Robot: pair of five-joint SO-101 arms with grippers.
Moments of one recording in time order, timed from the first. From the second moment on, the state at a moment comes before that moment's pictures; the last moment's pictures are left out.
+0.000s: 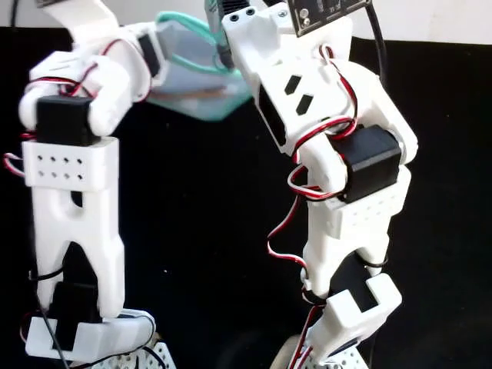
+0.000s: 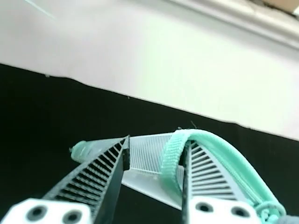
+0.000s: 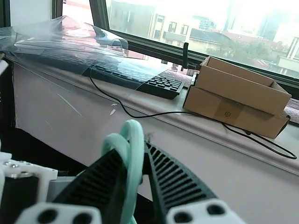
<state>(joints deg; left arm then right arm) -1.5 -9.6 -28.5 70.6 19.2 -29.1 7.7 -74.9 69.8 10.9</state>
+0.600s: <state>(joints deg) -1.0 -9.8 -30.2 81.5 12.0 -29.4 4.4 -74.9 69.8 11.1</state>
